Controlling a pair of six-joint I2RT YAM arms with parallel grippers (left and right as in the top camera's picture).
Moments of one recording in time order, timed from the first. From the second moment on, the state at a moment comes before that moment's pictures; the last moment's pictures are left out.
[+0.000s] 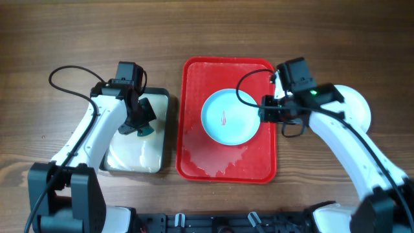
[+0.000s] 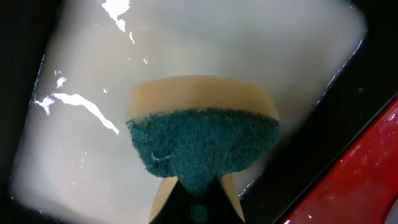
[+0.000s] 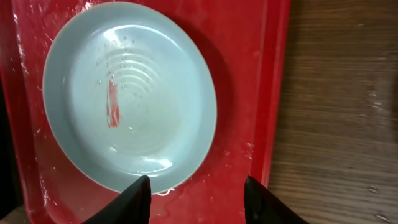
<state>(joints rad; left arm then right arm) -0.12 1.59 1.05 -0.94 -0.04 -0.55 0.29 1.50 1.07 -0.85 -0.16 0.34</state>
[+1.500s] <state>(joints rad) -0.54 1.95 1.24 -0.50 0.06 -0.51 0.21 1.86 1.07 -0.63 -0.32 0.29</state>
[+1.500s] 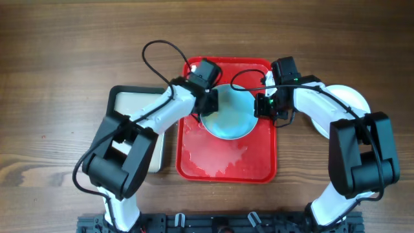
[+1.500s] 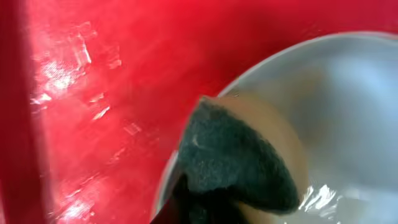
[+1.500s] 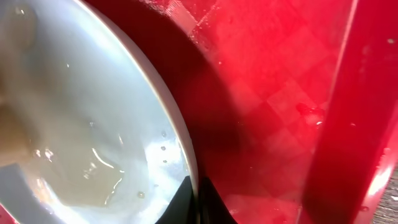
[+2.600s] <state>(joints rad) -0.28 1.63 1.47 -1.26 -0.08 -0.61 0.21 1.86 1.07 -0.63 -0.32 0.21</state>
